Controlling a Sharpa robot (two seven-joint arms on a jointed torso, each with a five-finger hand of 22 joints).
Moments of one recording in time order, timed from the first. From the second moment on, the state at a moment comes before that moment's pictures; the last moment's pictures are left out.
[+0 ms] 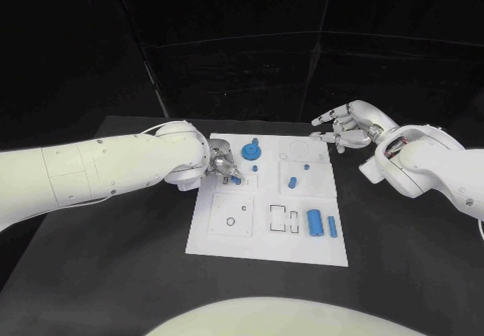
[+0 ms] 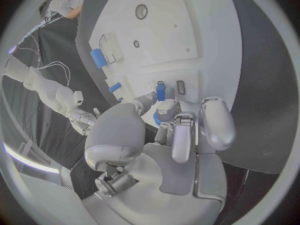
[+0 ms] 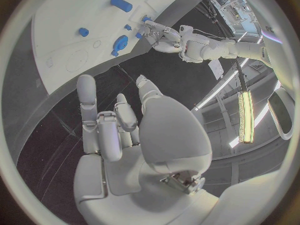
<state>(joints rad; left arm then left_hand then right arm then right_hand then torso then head) 1.31 -0.75 -0.14 1.48 -1.04 0.04 -0.56 1.05 0.01 0.56 0.02 0.10 0.84 0.06 0.65 0.57 1.29 -0.02 1.18 1.02 1.47 -0.09 1.57 1.31 0.09 1.47 0.03 1.27 1.12 1.27 -0.80 -0.05 1.44 -0.94 -0.36 0.08 1.34 -0.04 0.03 0.11 0.26 0.84 0.19 0.12 0.07 1.28 0.10 1.31 1.18 1.47 0.02 1.50 1.31 0.16 1.09 0.12 1.12 0.53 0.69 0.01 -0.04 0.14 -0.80</state>
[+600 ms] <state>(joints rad) 1.31 -0.75 -0.14 1.47 -1.05 0.07 -0.56 1.04 0.00 0.56 0.02 0.10 0.84 0.06 0.65 0.57 1.29 -0.02 1.18 1.01 1.47 -0.09 1.57 1.31 0.09 1.47 0.03 1.27 1.12 1.27 -0.80 -0.05 1.43 -0.94 -0.36 0.08 1.34 -0.04 0.02 0.12 0.26 0.84 0.19 0.12 0.07 1.28 0.10 1.31 1.18 1.47 0.02 1.50 1.31 0.16 1.09 0.12 1.12 0.53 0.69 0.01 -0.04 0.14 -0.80</state>
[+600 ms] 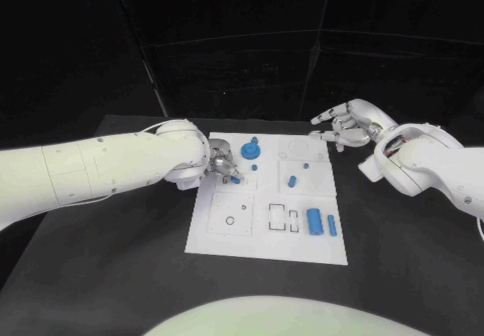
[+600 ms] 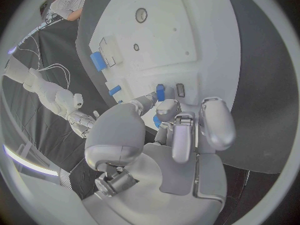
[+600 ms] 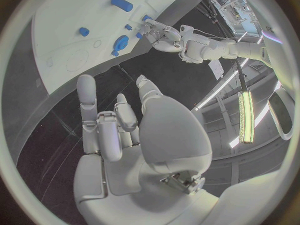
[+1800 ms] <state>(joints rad) 1.32 -0.71 -0.14 1.43 -1.05 0.13 -0.58 1.00 -0.02 0.60 0.00 0.10 0.87 0.04 0.67 0.58 1.30 -0.03 1.18 1.02 1.47 -0.09 1.57 1.31 0.09 1.47 0.02 1.27 1.14 1.27 -0.80 -0.05 1.43 -0.94 -0.36 0.08 1.34 -0.04 0.02 0.12 0.26 0.85 0.19 0.12 0.07 1.28 0.10 1.31 1.18 1.47 0.02 1.50 1.31 0.16 1.09 0.12 1.12 0.53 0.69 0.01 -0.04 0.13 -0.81</state>
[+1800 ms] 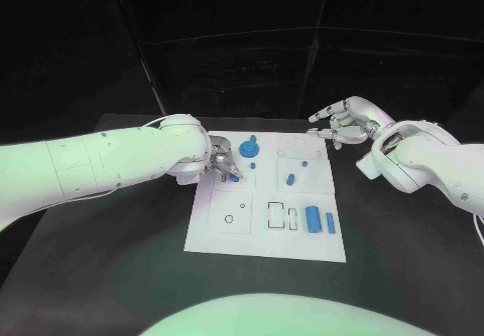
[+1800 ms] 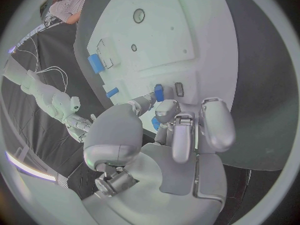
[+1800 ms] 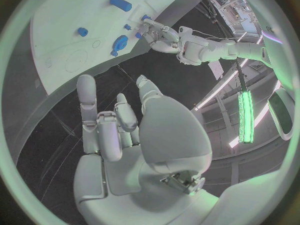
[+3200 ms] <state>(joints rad) 1.31 -0.70 -0.14 1.41 -1.05 0.12 -0.59 0.90 -0.04 0.37 0.09 0.09 0.92 0.03 0.67 0.58 1.32 -0.04 1.20 1.04 1.46 -0.10 1.57 1.31 0.09 1.46 0.01 1.30 1.19 1.27 -0.80 -0.05 1.43 -0.94 -0.36 0.08 1.33 -0.04 0.01 0.13 0.27 0.85 0.19 0.12 0.07 1.28 0.10 1.31 1.17 1.47 0.02 1.49 1.31 0.17 1.09 0.12 1.11 0.50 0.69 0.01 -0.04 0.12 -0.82</state>
